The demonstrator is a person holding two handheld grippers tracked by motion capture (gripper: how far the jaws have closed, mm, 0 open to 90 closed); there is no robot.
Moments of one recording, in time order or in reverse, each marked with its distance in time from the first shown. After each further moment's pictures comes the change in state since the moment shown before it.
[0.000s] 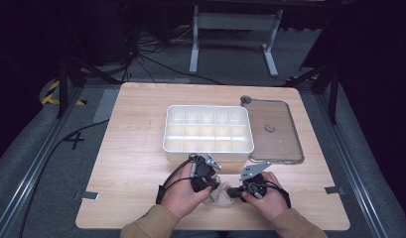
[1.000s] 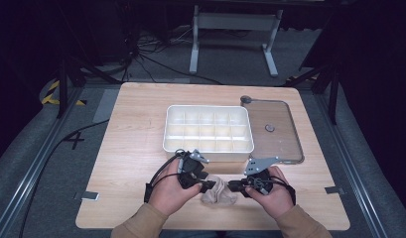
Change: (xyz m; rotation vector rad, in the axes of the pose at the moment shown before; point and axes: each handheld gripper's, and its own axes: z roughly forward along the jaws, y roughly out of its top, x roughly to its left) left arm 0.019 -0.015 -0.030 -0.075 -0.040 -0.081; right arm 0.012 0.027 -0.034 -0.109 -0.013 -0.055
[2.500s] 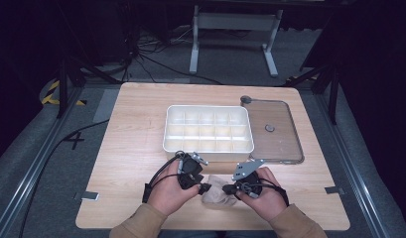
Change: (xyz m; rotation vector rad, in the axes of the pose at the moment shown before) left arm 0.003 -0.001 0.010 0.090 0.024 -0.007; right arm 0.013 0.007 0.018 0.139 -0.030 -0.074
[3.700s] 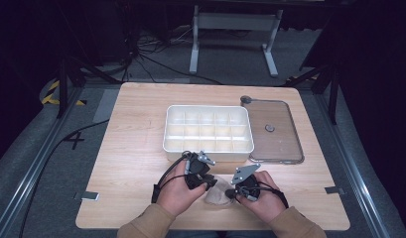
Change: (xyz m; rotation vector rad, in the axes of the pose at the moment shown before) left arm -0.011 0.010 0.013 -0.073 0.006 0.042; right arm -0.003 -0.015 0.016 0.088 -0.016 0.004
